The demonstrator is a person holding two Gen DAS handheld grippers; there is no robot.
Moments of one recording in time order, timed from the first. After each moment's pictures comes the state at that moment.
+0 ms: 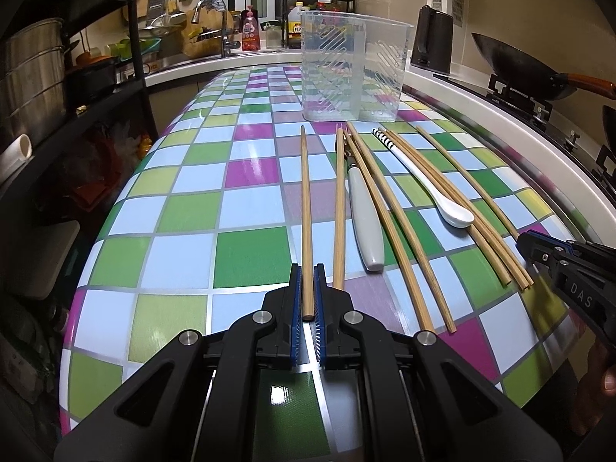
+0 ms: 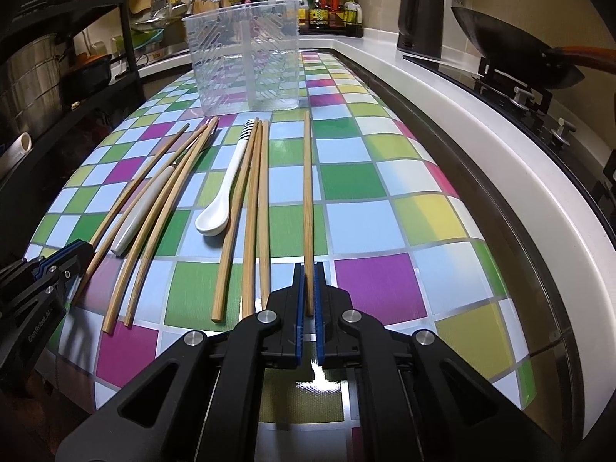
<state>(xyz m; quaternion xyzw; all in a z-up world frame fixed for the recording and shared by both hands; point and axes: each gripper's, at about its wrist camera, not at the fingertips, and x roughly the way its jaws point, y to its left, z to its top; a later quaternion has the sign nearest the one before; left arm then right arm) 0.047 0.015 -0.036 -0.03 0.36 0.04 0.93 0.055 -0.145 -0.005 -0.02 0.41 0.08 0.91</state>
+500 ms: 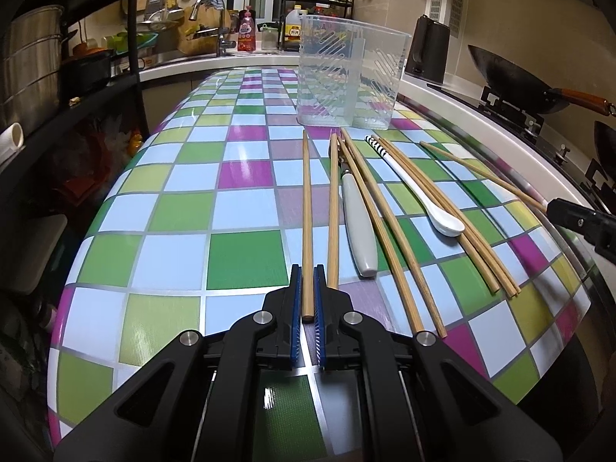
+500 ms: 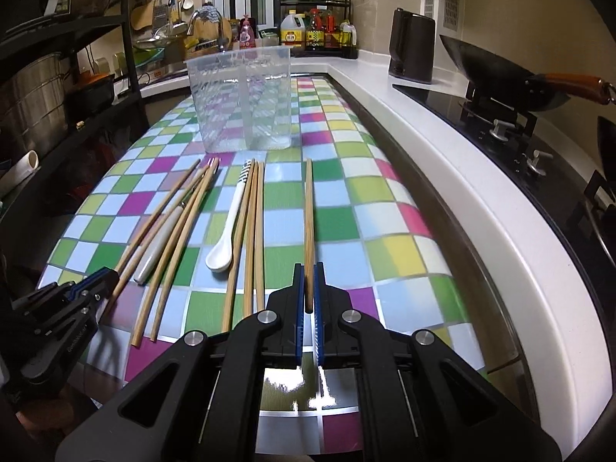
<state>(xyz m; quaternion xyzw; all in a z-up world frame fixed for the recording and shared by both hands) 0.044 0.021 -0.035 -0.06 0.34 0.02 0.94 0.045 -0.157 0.048 -0.02 0.38 0.08 0.92</state>
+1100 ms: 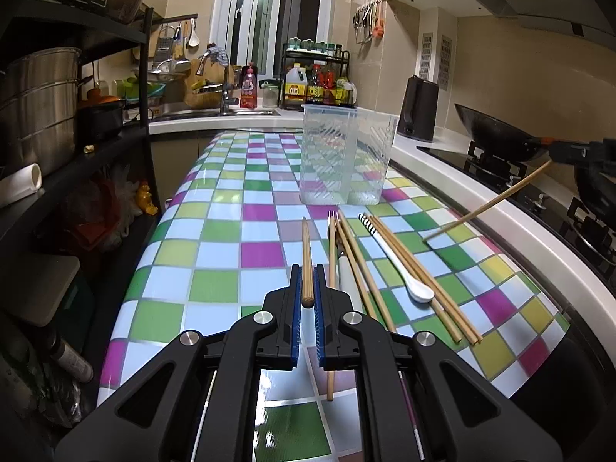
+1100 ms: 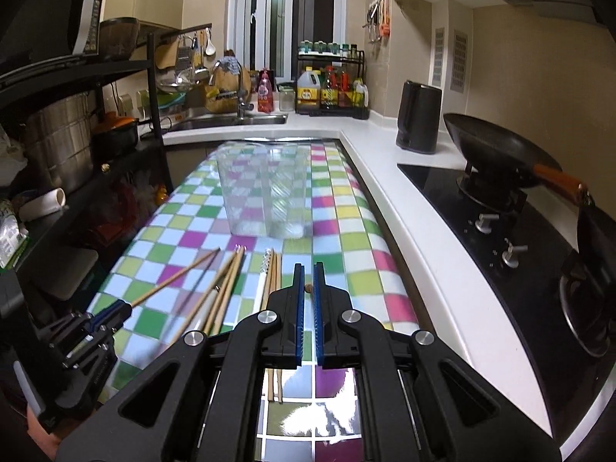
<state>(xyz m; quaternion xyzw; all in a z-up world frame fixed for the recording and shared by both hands) 0.018 0.032 0.024 -0.05 0.25 0.02 0.97 0.038 -0.152 0.160 -0.04 0.29 0.11 0.95</state>
